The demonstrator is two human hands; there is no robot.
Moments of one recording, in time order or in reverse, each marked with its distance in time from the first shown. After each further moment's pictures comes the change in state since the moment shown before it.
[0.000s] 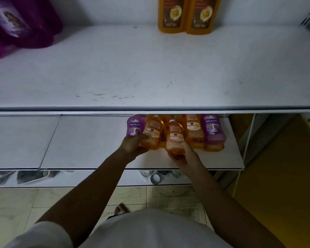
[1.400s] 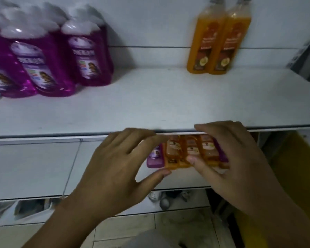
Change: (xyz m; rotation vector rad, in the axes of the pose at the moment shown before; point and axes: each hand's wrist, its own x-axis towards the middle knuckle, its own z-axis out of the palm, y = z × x) left_hand -0.283 0.156 -0.057 1.531 0.105 1.376; right_hand -0.287 -0.005 0.146 -1.640 -0.068 -1.674
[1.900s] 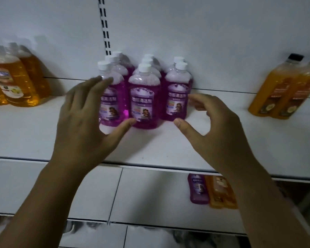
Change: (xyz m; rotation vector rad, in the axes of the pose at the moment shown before) left_hand -0.034 -0.209 -0.142 0.121 0.428 -0.363; right_hand 0.177 -0.154 0.103 0.175 0.132 0.028
